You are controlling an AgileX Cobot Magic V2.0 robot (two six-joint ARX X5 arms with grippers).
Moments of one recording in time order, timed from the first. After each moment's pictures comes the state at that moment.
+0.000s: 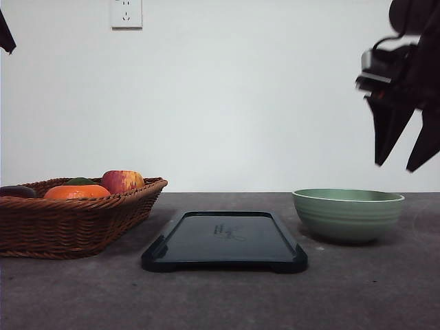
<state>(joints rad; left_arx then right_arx) -0.14 0.86 0.94 -0.77 0.23 0.01 0.13 1.59 1.20 -0.75 -0.21 0.07</state>
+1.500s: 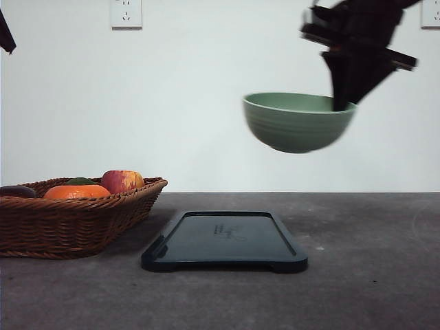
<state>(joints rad) -0.14 0.86 0.94 -0.77 0.23 0.01 0.34 1.72 1.64 -1.07 -0.16 0.05</state>
